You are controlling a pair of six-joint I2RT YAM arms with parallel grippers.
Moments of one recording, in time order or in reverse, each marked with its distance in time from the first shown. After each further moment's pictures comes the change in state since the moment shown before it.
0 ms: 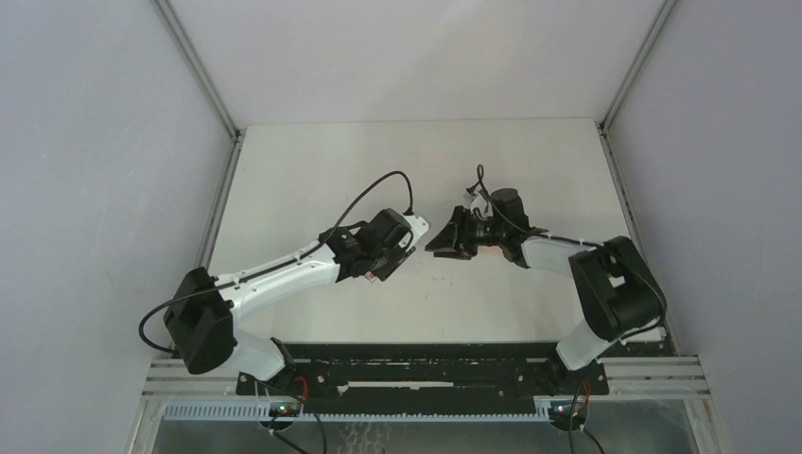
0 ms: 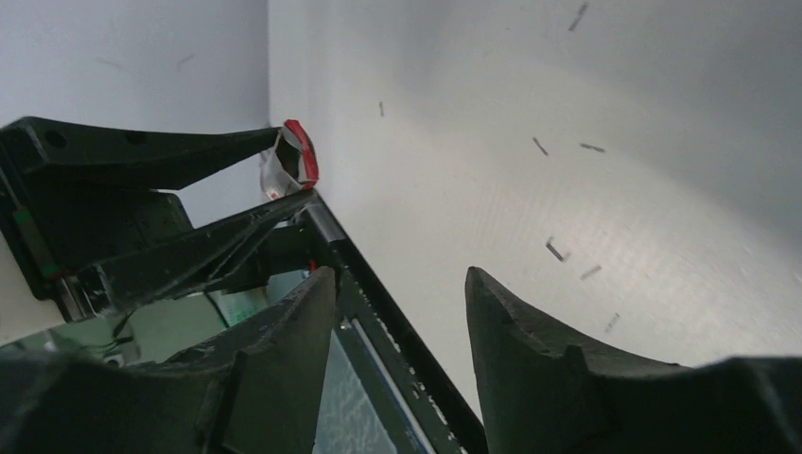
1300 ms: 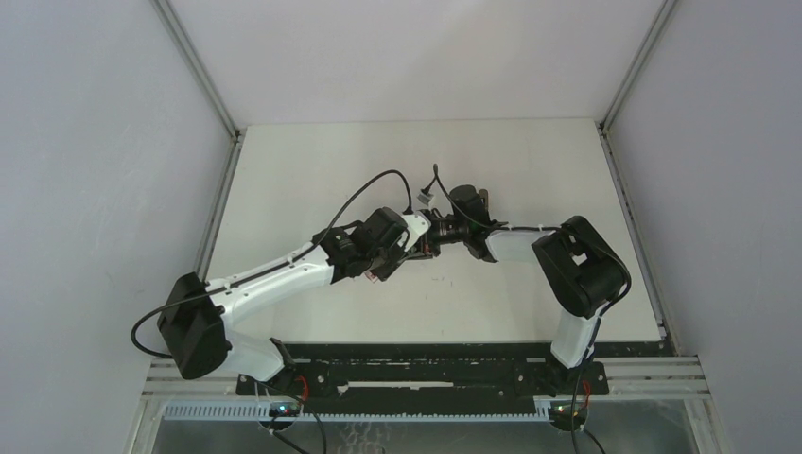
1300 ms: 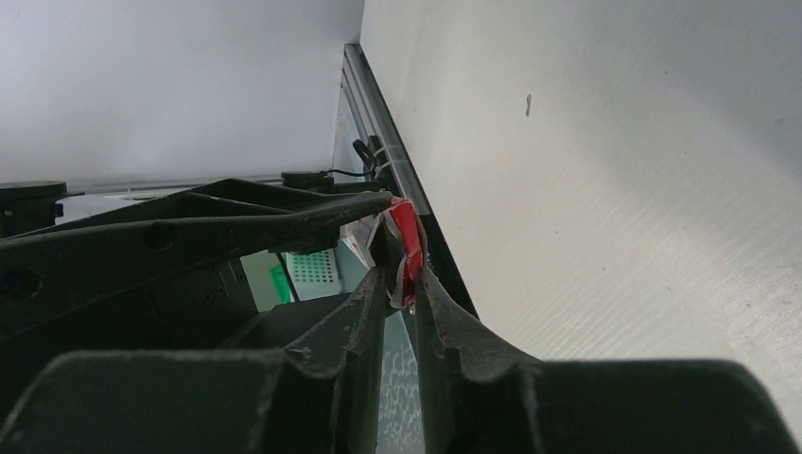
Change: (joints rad) left arm 0.000 -0.039 -0.001 0.004 0.047 0.014; right arm 0.207 0.248 0.201 0.187 -0.098 0.135
